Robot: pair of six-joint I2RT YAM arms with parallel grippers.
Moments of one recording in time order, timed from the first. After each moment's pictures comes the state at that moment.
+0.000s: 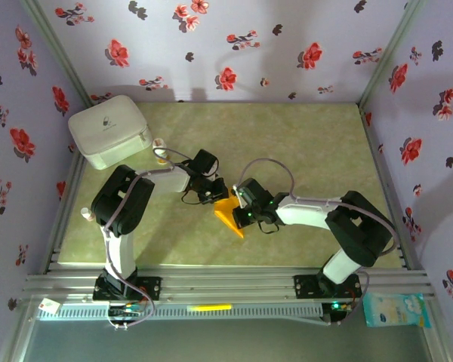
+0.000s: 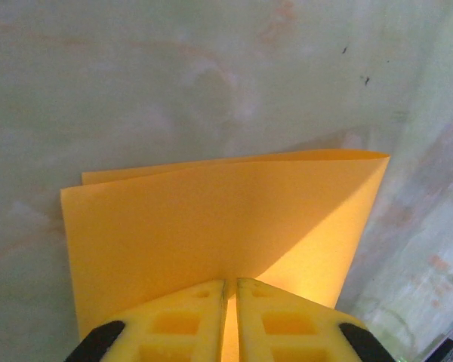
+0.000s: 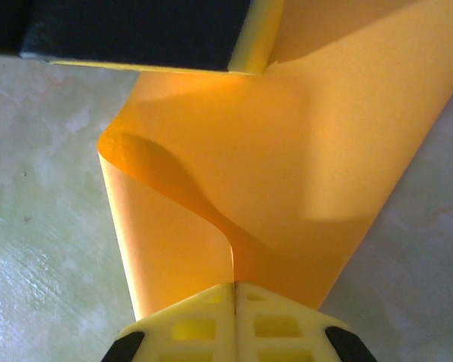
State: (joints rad) left arm -0.65 1.93 1.12 -0.30 0.43 -0.80; right arm 0.83 1.59 0.74 -0.17 -0.15 0.40
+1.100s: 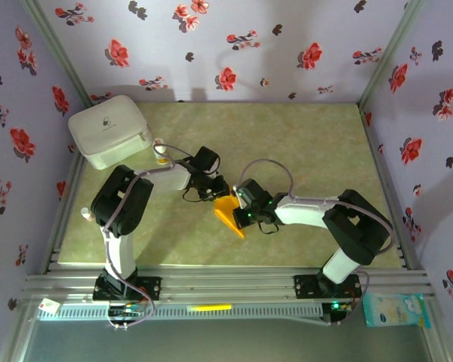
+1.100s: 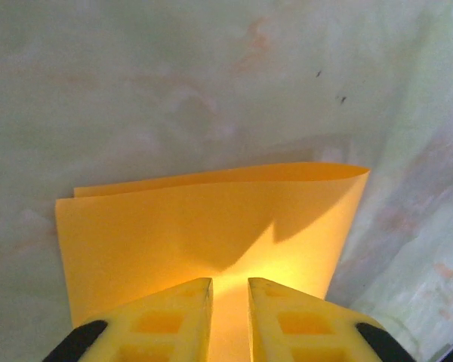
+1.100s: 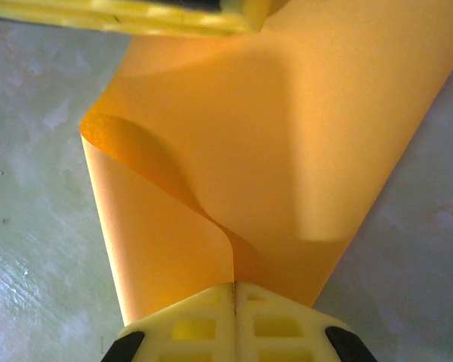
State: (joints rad) left arm -0.66 1.91 1.17 -0.36 0.38 -0.80; right arm 0.83 1.61 0.74 -0.16 -0.14 0.41
